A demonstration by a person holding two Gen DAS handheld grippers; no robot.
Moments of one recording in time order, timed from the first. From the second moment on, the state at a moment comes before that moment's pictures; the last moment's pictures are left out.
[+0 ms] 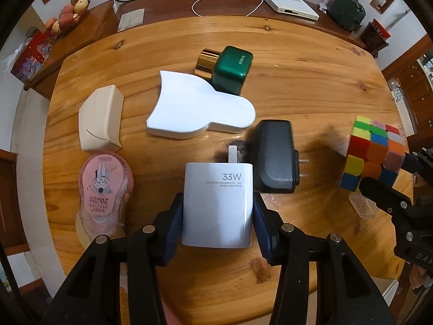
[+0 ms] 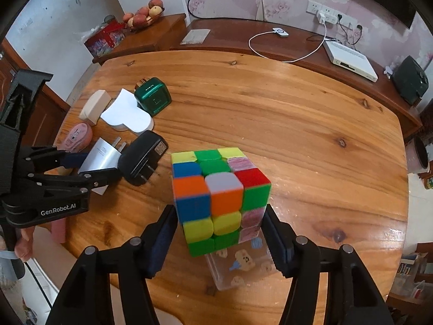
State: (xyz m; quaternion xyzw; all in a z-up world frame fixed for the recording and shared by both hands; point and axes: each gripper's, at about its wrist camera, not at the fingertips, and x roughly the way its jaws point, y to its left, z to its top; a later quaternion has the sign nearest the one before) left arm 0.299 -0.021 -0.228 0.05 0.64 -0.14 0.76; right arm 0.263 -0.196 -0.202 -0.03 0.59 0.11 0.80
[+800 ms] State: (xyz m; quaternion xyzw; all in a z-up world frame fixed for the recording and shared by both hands) left arm 0.292 -0.015 -0.221 0.01 0.63 -0.14 0.76; right arm 0.257 -0.189 -0.215 0.00 0.57 0.12 0.81
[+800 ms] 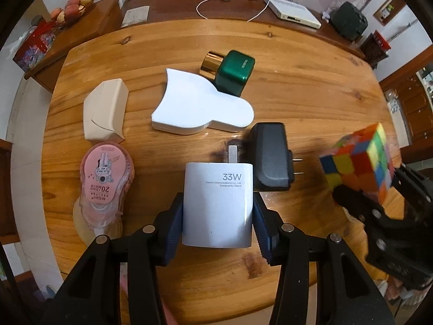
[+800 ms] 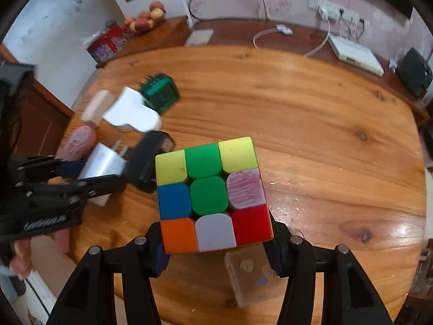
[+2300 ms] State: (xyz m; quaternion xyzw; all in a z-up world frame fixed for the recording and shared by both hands) left arm 0.020 0.049 -0.216 -0.06 0.61 -0.09 0.78; right arm -0.011 -0.124 -0.192 -0.09 0.56 0.17 0.81
